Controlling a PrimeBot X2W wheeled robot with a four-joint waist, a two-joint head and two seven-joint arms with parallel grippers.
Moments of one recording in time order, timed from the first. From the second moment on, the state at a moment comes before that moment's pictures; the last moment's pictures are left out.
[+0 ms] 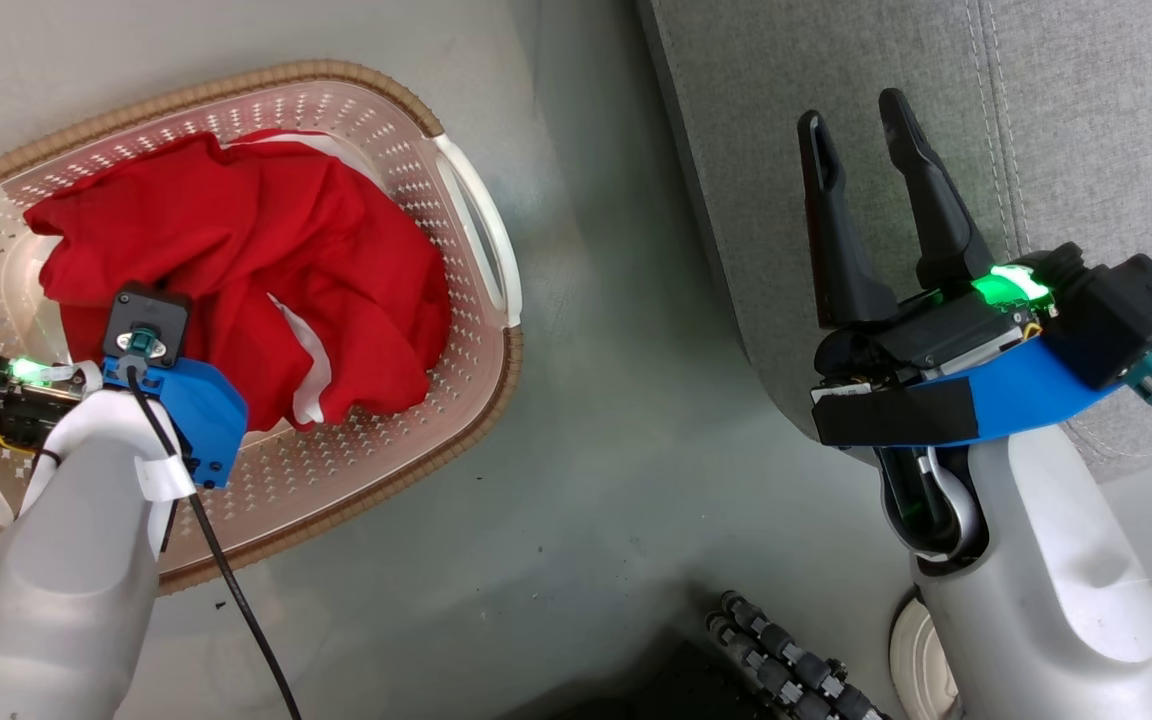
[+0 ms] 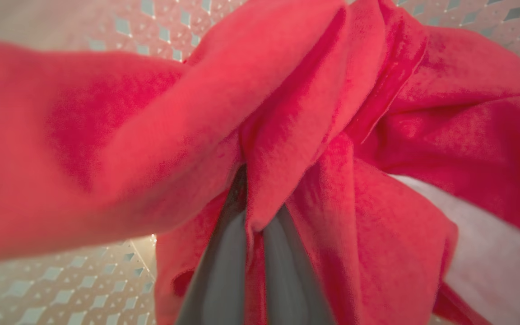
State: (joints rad) left arm -0.75 0.35 -0.46 0.96 -0.15 0.01 -0.12; right arm -0.53 -0.05 0.21 0.11 0.40 0.13 -0.26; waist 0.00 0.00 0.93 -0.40
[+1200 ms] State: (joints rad) left arm -0.67 0.10 -0.53 1.13 -0.24 -0.08 -0.24; right arm -0.40 -0.05 0.15 0.28 0.24 0.13 -0.26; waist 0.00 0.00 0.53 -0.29
